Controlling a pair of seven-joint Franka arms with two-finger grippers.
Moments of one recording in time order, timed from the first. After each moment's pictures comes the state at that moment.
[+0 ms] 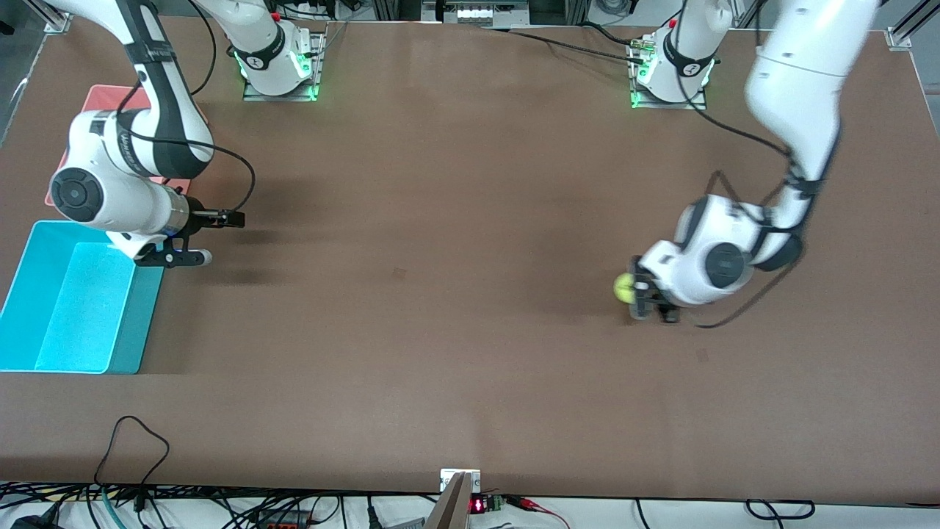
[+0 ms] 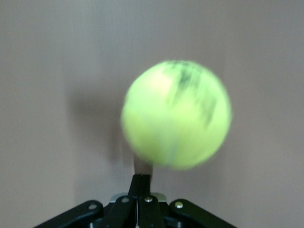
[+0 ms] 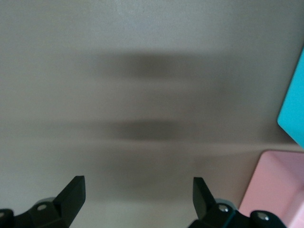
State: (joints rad) left arm -0.13 0.63 -0.16 -1.80 0.18 2.33 1.16; right arm 0.04 0.23 -0.01 -2.10 -0.02 2.06 0.01
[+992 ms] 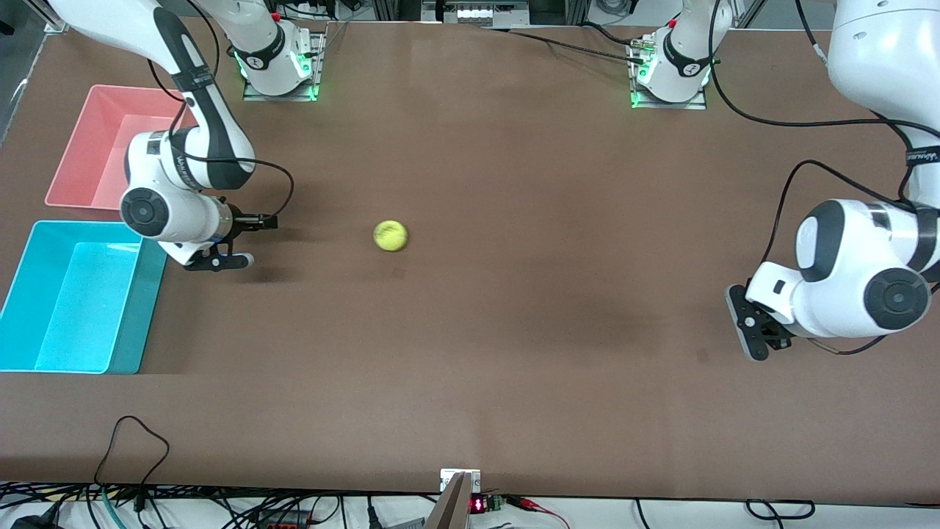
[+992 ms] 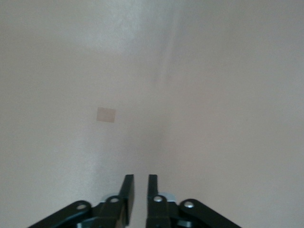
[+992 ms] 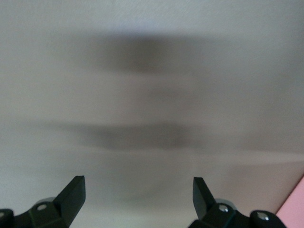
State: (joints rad) left arm 0.10 0.60 -0.15 -1.39 0.12 1.82 1.18; right arm 0.12 0.31 -0.01 -2.14 -0.01 2.10 0.04
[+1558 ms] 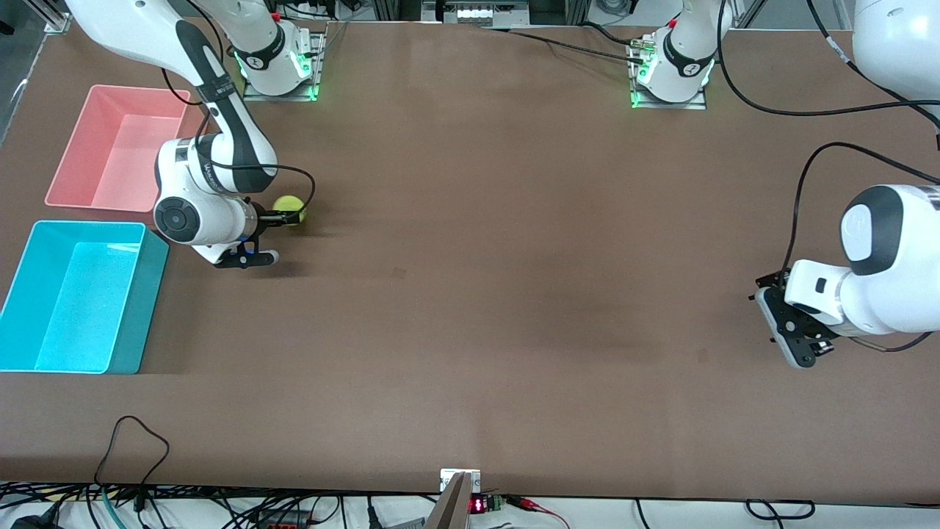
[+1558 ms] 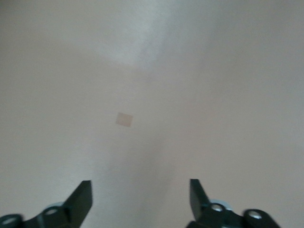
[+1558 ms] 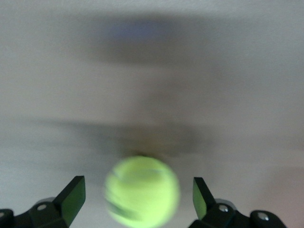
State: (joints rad) left arm 0.13 0.58 -0.15 -1.31 0.03 1.80 1.15; right arm 0.16 0.36 0.00 -2.15 0.05 2.10 0.04
